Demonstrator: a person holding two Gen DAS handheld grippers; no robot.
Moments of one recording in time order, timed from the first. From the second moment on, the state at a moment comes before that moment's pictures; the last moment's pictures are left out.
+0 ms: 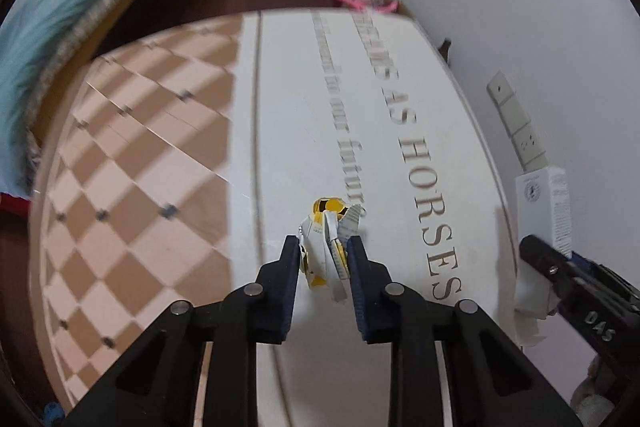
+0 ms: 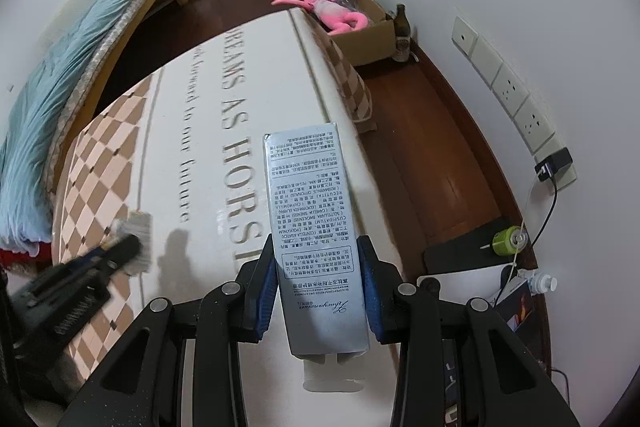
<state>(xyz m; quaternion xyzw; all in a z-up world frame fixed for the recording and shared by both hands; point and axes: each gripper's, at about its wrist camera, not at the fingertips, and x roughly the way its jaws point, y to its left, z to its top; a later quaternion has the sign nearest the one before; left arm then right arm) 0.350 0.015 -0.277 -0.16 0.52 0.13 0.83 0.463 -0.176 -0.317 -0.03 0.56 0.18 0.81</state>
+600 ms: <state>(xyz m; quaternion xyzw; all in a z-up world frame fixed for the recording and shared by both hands) 0.191 0.165 -0.153 -0.21 0.38 0.21 0.87 0.346 -0.031 -0.205 -0.04 0.48 0.33 0.81</state>
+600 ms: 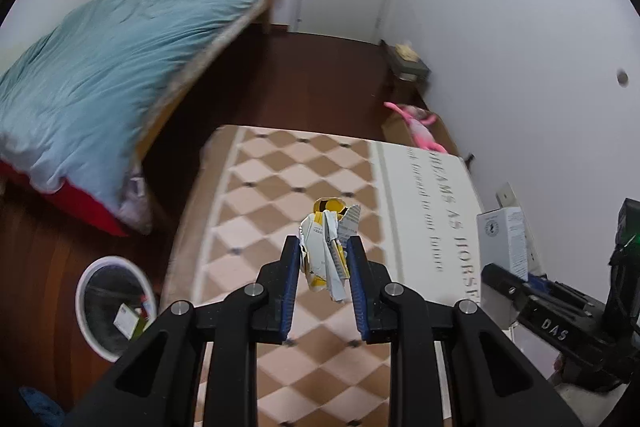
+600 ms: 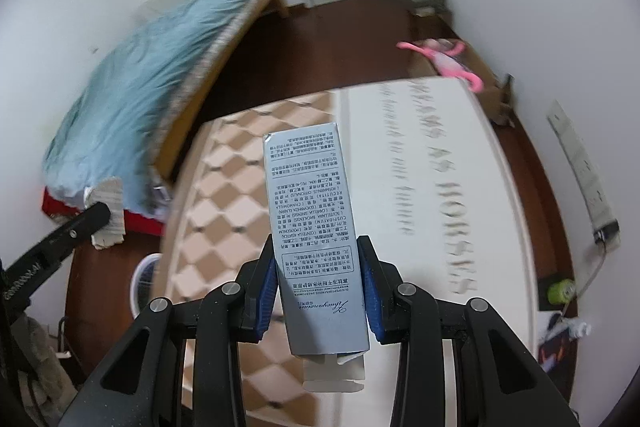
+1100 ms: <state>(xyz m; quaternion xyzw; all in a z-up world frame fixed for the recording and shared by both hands) 0.022 0.360 -0.199 -0.29 0.39 0.33 0.81 0.190 0.243 -0.250 -0.12 0.51 0.48 0.70</state>
